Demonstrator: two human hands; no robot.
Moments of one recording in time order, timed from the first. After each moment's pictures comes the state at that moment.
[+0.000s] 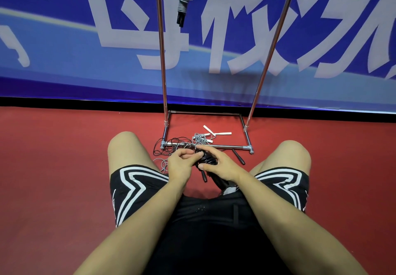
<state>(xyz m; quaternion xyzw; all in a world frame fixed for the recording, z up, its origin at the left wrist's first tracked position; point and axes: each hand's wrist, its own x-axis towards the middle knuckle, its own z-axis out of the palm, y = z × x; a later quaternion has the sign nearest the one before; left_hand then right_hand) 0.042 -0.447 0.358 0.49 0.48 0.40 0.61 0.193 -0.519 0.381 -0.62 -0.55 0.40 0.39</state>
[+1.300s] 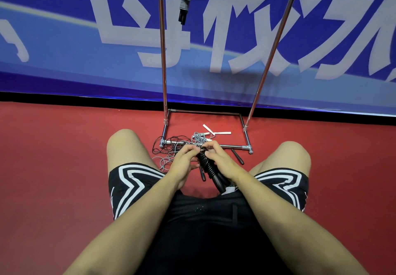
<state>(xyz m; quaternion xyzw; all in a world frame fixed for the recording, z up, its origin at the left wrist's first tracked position) 0.046 -0.437 0.361 0.47 0.37 0.30 0.74 0.192 -0.513 0.387 -0.63 -0.47 0.45 0.42</state>
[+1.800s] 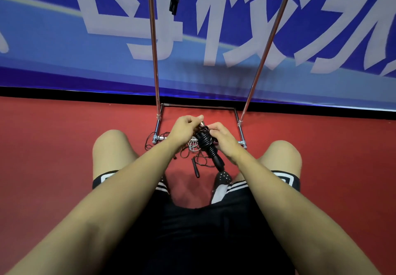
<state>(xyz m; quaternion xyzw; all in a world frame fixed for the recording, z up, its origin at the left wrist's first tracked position) 0.101 -0.373 0.422 0.64 0.38 0.29 0.60 0.229 -0.475 0.415 -0.67 -0.41 0.40 0.48</state>
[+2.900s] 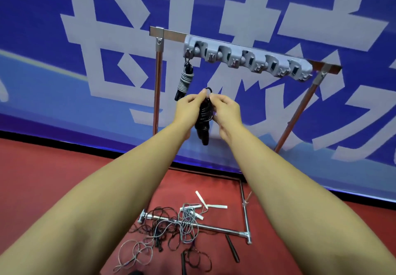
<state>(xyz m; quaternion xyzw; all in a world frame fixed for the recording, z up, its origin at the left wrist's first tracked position) 0.253 -0.091 0.665 0.53 0.35 0.48 0.61 0.356 -0.135 0.675 -0.59 -0.34 0.33 0.66</state>
